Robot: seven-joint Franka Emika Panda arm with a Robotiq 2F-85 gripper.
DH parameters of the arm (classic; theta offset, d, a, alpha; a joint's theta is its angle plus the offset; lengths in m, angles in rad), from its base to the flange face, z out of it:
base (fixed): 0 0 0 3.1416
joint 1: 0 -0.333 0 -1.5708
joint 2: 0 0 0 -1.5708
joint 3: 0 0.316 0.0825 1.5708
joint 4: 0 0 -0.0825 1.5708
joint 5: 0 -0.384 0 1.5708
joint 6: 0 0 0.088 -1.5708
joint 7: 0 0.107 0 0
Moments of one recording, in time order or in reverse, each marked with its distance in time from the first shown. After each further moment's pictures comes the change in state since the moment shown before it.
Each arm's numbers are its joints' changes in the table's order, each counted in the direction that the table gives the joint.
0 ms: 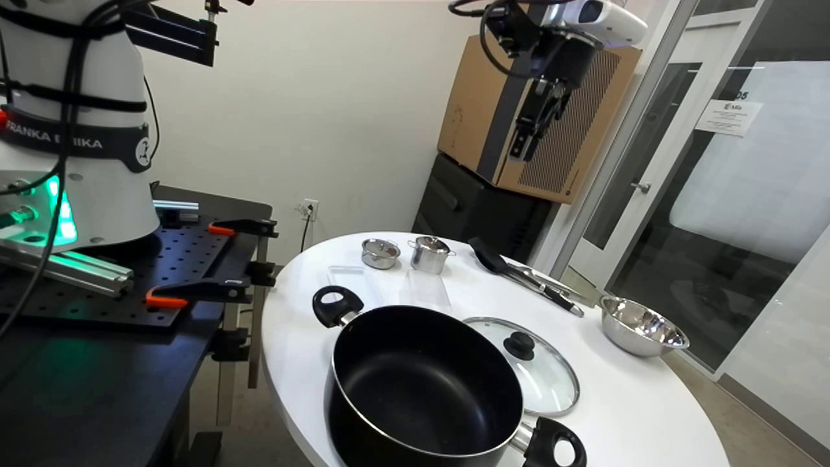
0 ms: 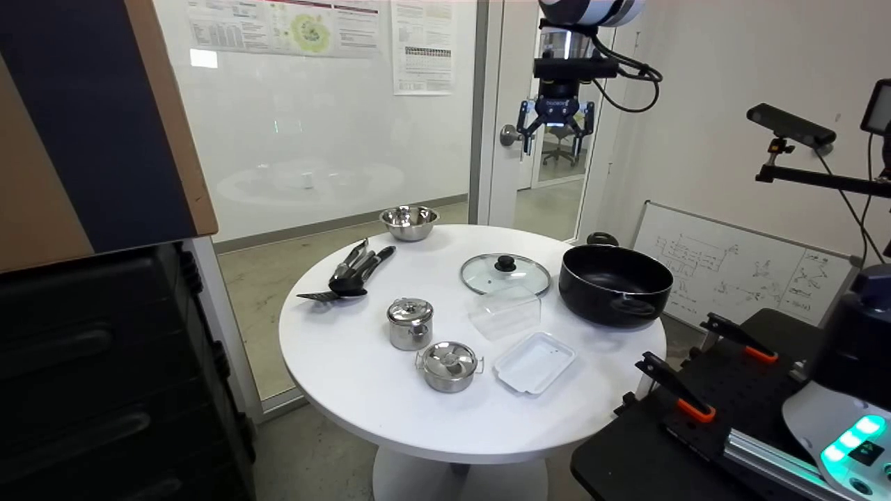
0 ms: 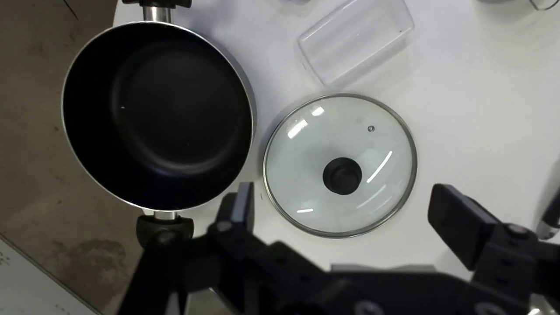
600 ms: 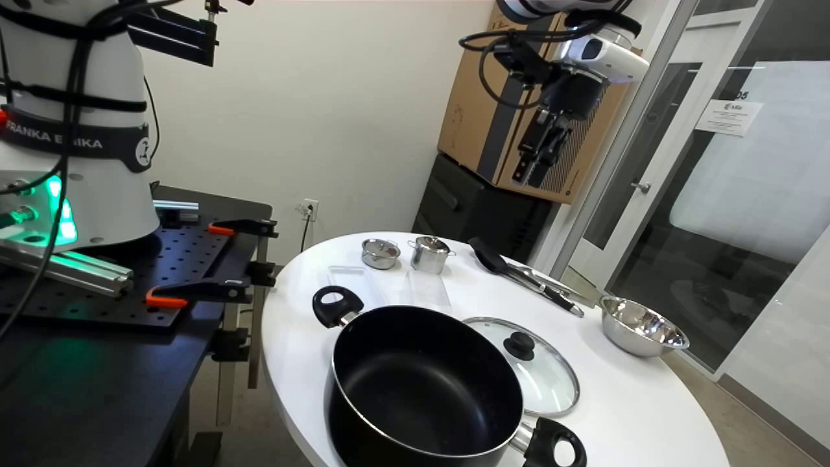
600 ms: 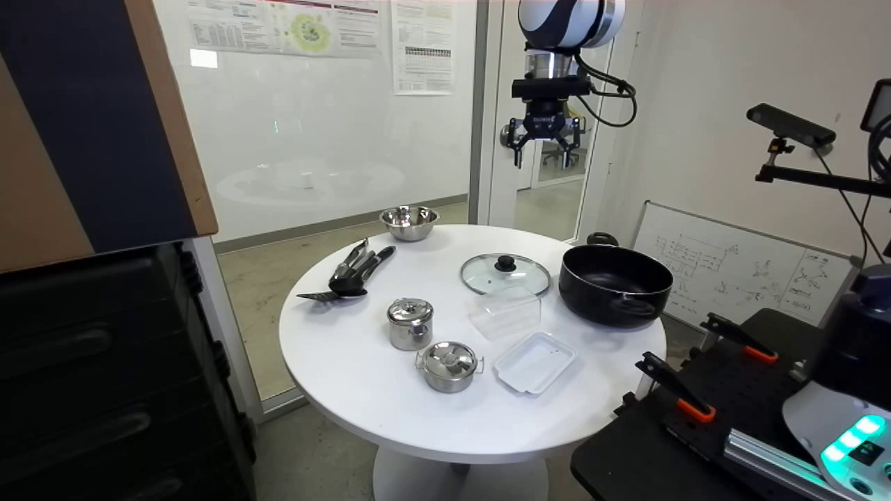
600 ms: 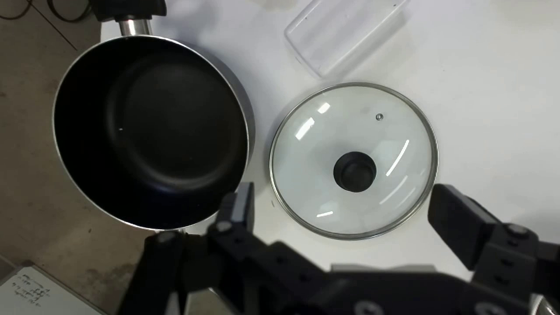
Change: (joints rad) arm -0.040 -0.125 -0.036 0.097 0.006 0.012 0.153
